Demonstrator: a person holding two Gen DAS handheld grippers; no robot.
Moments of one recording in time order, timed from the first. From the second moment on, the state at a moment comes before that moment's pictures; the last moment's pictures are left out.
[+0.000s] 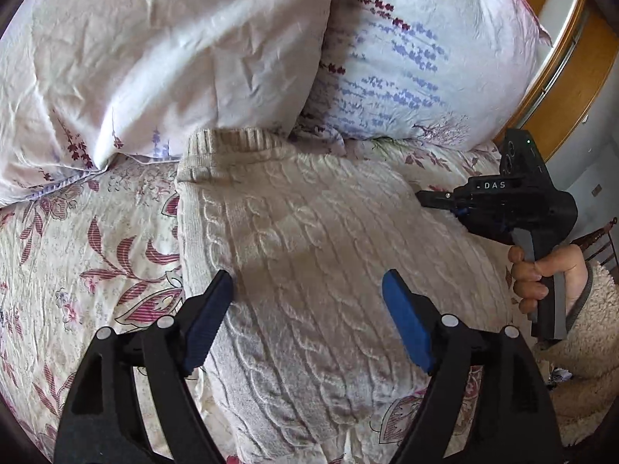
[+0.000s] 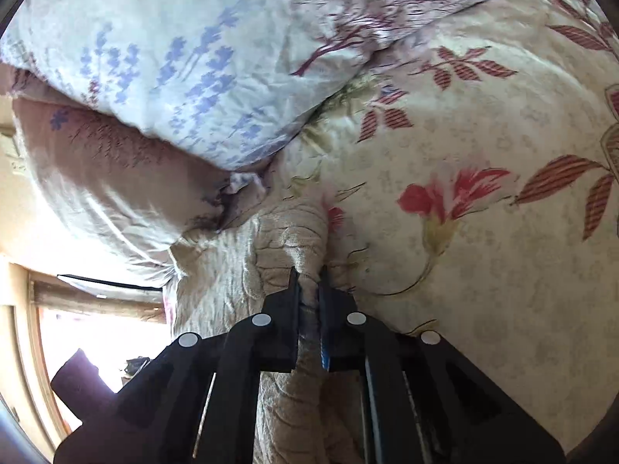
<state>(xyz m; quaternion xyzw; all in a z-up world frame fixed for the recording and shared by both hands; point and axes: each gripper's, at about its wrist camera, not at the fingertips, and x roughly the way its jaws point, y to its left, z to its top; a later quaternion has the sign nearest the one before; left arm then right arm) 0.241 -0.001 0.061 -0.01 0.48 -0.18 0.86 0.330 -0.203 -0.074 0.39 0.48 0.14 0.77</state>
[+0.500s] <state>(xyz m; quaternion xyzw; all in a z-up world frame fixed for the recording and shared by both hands) 0.191 0.029 0.076 0.03 0.44 -0.07 0.89 0.209 -0.162 0.013 0.15 0.35 0.16 0.91</state>
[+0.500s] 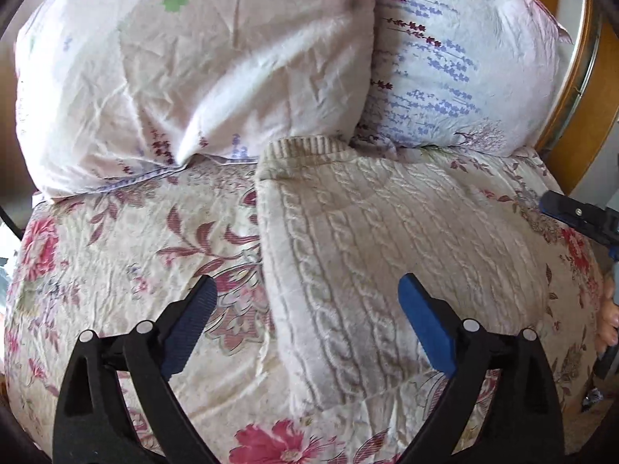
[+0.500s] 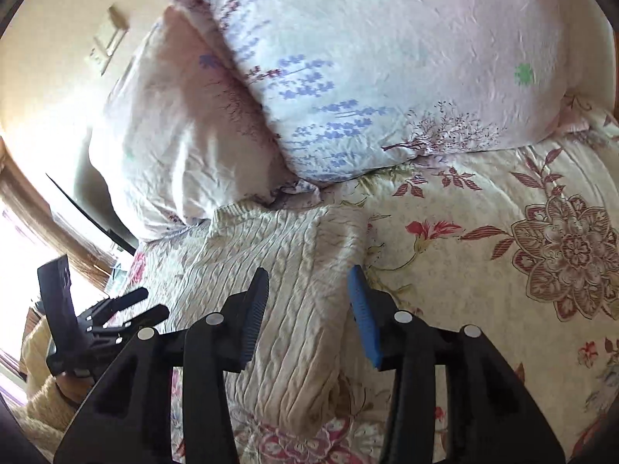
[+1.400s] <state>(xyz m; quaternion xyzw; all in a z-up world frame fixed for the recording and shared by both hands) 0.118 0.049 0.017 0.02 0.49 0.00 0.87 0.106 -0.155 -0.024 0.09 0.38 0.00 0.92</state>
